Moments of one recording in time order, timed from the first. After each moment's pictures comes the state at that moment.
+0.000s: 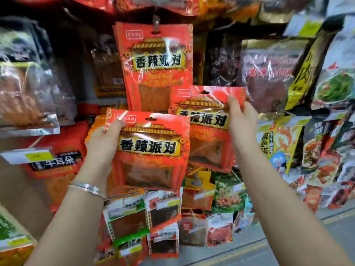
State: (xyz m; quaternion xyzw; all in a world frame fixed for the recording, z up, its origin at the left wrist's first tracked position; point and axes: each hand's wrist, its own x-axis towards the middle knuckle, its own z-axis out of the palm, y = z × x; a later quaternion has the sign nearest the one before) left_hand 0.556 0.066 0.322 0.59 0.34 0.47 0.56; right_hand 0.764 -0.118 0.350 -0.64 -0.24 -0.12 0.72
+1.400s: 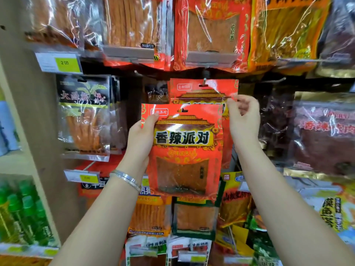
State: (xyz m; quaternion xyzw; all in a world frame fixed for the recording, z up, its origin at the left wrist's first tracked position) left_hand 0.577 0.087 0.409 0.54 0.26 0.55 0.59; right_hand 0.770 -0.005 0.436 -0.58 -0.37 -0.13 0.71
